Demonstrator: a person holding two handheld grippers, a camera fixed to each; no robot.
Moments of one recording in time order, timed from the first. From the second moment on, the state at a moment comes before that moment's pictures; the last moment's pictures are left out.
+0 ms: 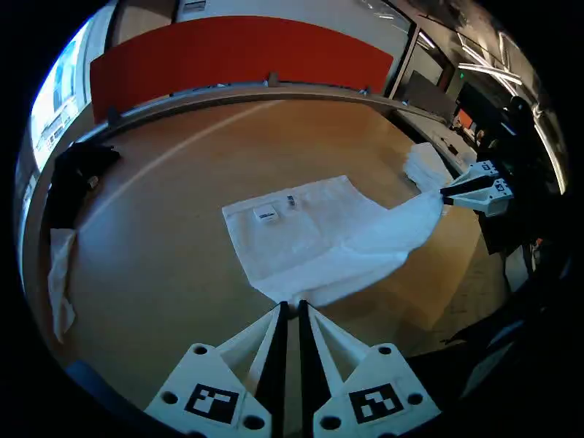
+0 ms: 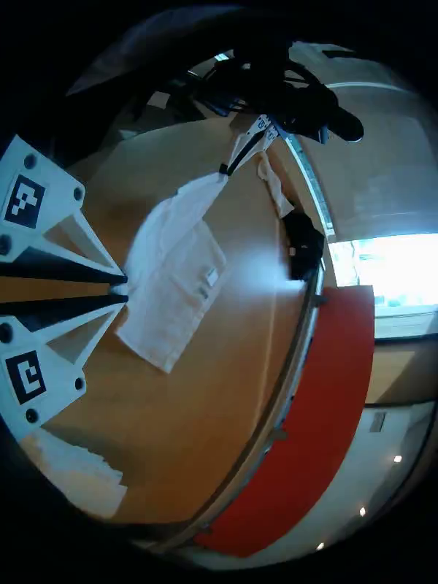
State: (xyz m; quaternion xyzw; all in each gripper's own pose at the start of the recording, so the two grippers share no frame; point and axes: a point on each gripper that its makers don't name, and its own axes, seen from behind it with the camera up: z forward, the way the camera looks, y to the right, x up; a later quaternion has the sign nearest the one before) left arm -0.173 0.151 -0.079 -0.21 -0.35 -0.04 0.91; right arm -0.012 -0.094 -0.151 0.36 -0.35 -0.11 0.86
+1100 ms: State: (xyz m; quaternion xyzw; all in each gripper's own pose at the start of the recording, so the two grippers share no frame) left arm -0.221 0.144 0.049 -0.20 -0.37 -0.04 0.91; right arm -0.092 -0.087 -0.041 0.31 -0.39 -0.09 0.86
